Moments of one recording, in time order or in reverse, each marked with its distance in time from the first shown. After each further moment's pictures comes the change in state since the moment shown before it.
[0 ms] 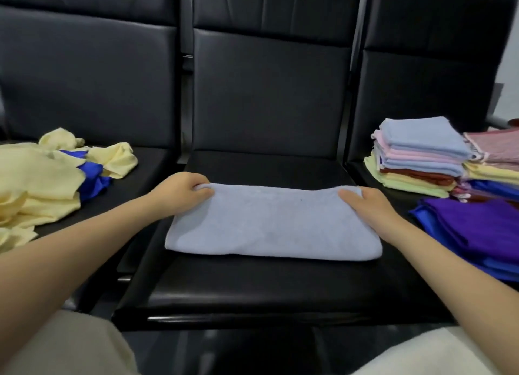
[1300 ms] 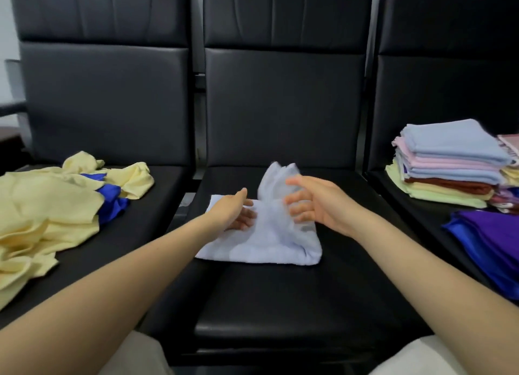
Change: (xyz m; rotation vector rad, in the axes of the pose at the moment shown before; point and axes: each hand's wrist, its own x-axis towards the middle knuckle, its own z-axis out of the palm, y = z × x) left_hand 0.042 0.041 0.041 -0.866 -0.069 -0.484; right_hand 0.003 -0.093 0.073 0.524 -0.431 0.071
